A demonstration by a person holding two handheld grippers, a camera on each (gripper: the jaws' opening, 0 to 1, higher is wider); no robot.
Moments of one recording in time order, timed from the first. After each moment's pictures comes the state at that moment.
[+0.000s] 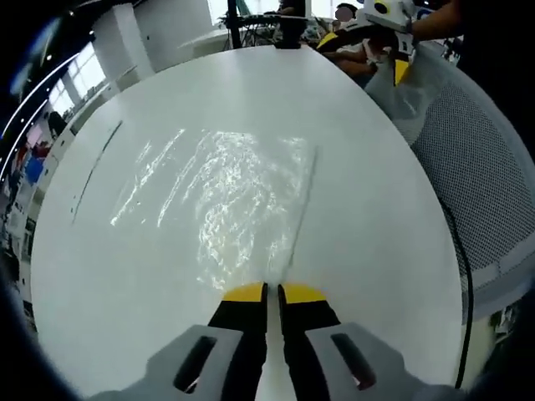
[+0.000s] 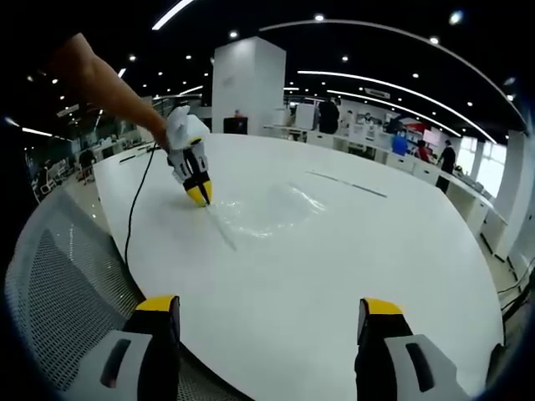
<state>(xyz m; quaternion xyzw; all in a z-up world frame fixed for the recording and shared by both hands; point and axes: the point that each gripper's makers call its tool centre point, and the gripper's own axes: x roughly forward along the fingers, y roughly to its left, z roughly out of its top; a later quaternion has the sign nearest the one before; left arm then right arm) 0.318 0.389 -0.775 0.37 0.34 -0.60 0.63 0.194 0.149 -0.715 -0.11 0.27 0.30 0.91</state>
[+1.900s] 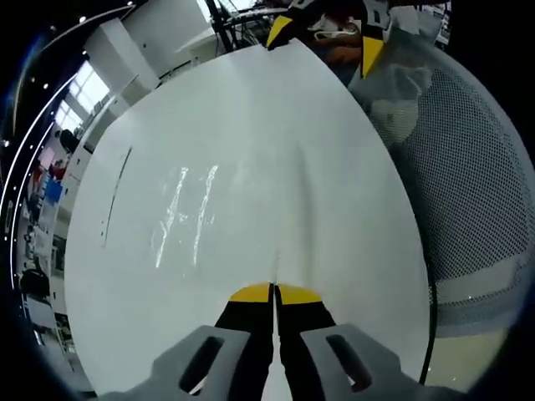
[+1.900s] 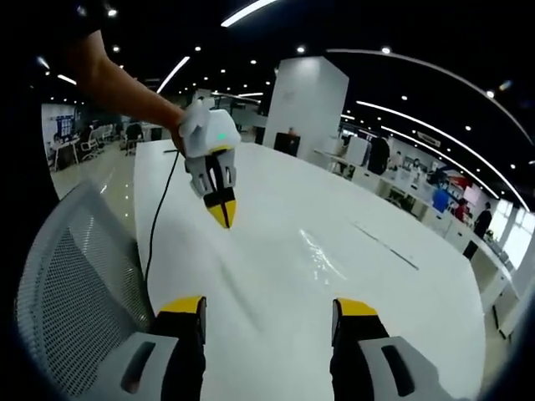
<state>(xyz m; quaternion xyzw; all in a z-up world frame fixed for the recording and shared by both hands) 0.275 0.385 -0.721 0.44 0.31 -0.55 0.64 0.214 0.227 -0.658 -0.20 0.20 0.41 0.86</state>
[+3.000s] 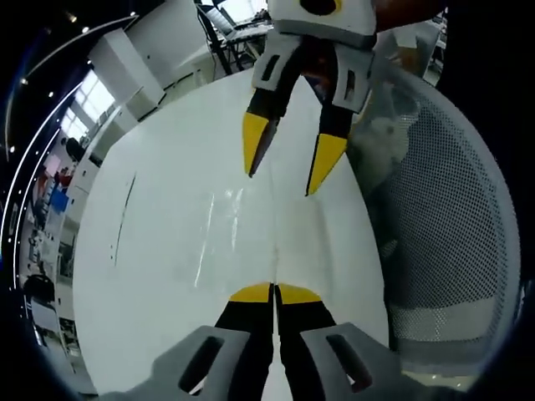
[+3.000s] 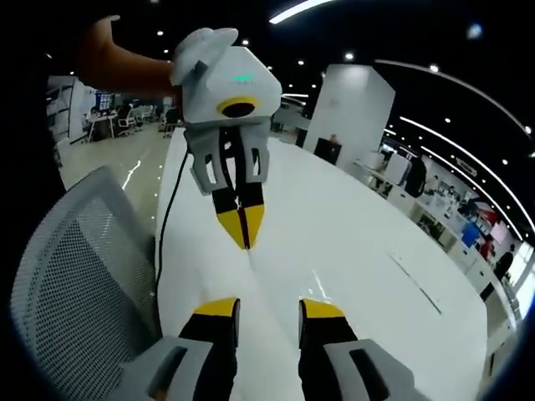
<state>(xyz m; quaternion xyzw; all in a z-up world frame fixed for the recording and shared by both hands) 0.230 0.343 -0.677 0.43 0.29 -0.55 0.65 0.216 0.287 -0.662 -0.26 0.18 0.50 0.81</state>
